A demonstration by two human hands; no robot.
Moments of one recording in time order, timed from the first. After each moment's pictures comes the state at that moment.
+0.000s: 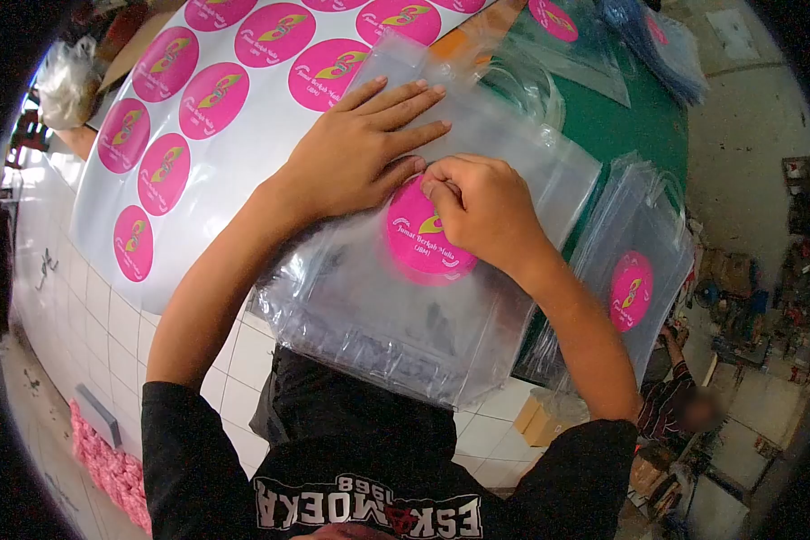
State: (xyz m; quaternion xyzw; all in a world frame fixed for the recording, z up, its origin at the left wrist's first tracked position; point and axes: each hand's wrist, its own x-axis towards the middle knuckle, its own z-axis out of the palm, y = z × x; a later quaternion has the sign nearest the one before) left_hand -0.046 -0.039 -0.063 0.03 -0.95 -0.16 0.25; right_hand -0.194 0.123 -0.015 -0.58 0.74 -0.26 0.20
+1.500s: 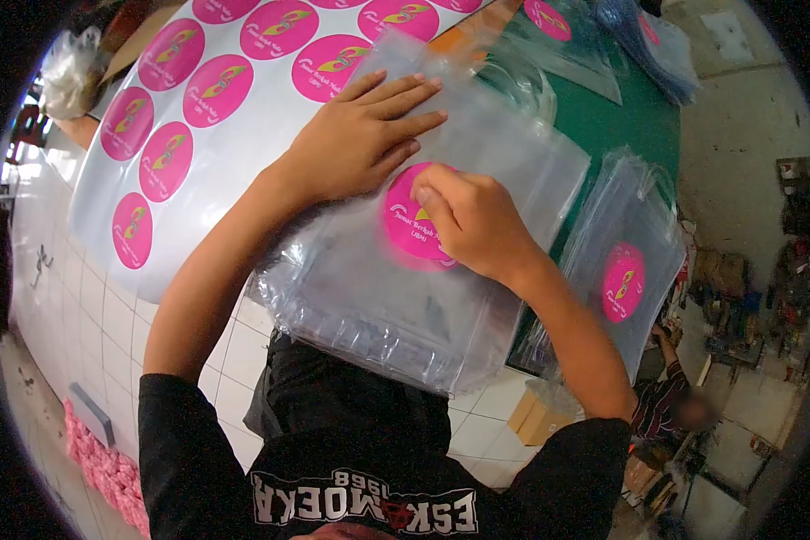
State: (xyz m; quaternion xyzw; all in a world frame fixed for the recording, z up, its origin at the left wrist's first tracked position) left_hand -0.048 -0.041 -0.067 0.02 -0.96 -0.13 0.26; right_hand -0.182 0.142 -0.020 -0.64 0.69 -0.29 0.18
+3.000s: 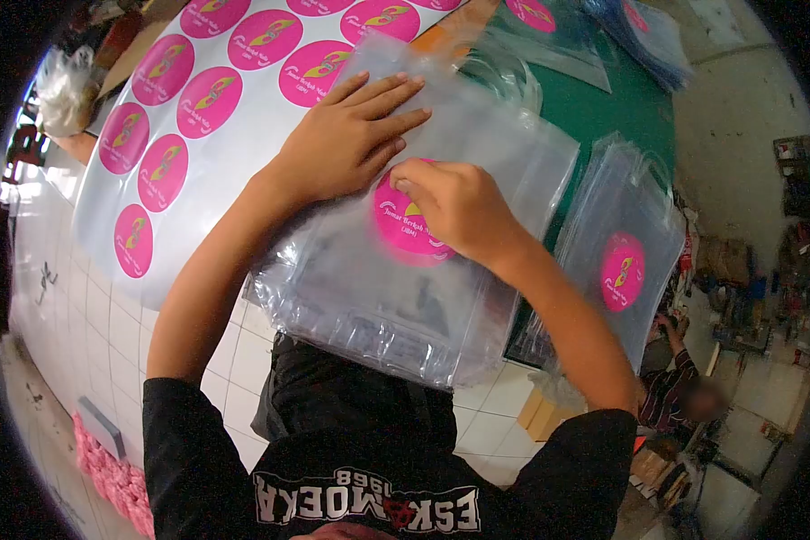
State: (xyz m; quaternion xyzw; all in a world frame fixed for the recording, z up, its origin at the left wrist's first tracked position) left_hand -0.050 -0.040 -0.066 0.02 -0.96 -0.12 0.26; right_hand -0.188 0.137 -0.028 -0.67 0.65 -0.32 0.14
